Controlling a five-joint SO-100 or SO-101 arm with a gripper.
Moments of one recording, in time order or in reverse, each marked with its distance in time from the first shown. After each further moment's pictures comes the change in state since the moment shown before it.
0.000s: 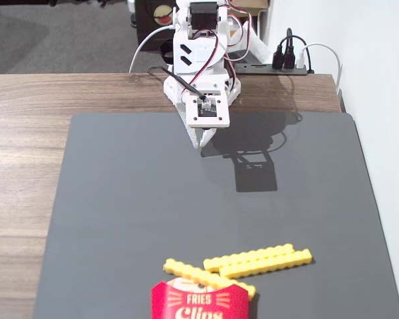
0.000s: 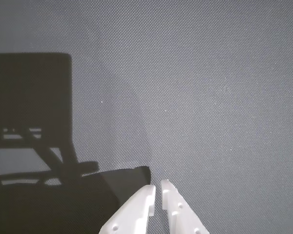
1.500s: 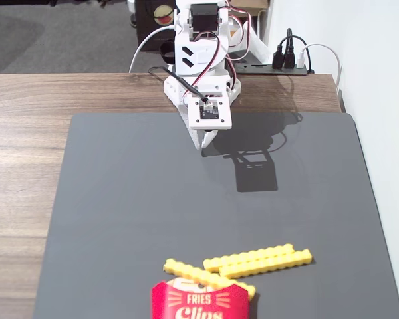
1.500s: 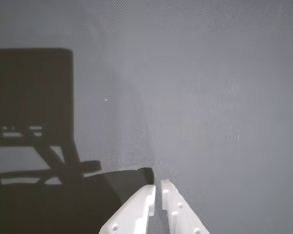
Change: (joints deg) arm -1.6 -0.8 0.7 -0.2 1.4
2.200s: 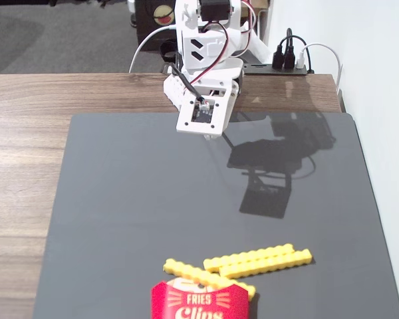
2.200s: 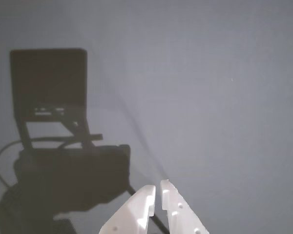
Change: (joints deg) arm -4.8 -44.6 -33.1 -3.3 20.7
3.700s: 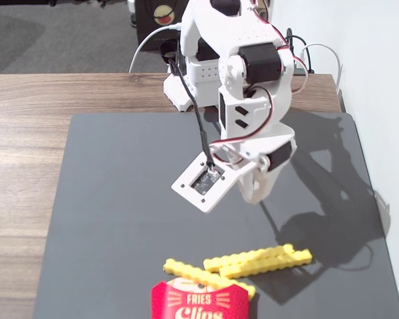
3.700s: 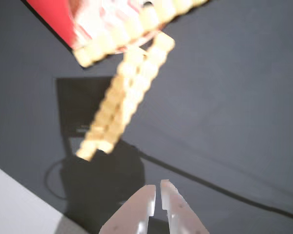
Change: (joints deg) arm -6.1 -70.0 -80.2 11.6 41.7
